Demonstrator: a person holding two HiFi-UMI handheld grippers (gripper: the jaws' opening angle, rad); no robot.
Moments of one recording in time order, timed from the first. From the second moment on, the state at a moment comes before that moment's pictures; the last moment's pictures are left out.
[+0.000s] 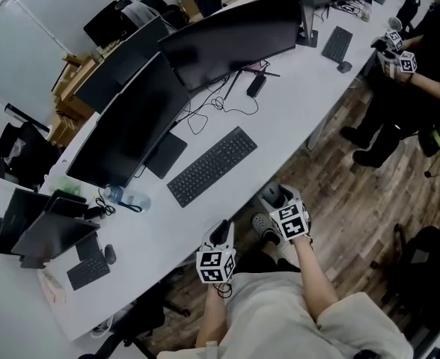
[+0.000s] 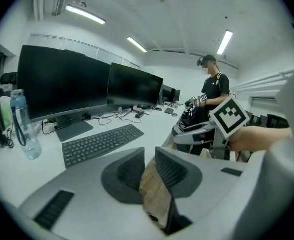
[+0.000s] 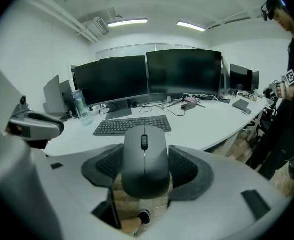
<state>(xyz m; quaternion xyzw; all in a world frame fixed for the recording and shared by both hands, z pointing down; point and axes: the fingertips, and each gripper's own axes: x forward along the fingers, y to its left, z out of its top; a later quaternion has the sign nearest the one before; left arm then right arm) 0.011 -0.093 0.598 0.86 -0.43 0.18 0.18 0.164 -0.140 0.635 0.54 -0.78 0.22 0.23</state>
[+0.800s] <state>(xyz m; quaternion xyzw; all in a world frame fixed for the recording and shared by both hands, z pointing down) 0.016 -0.211 0.594 0.86 -0.44 0.13 0.21 0.199 -0.285 0.643 0.55 -0.76 0.23 0.27</state>
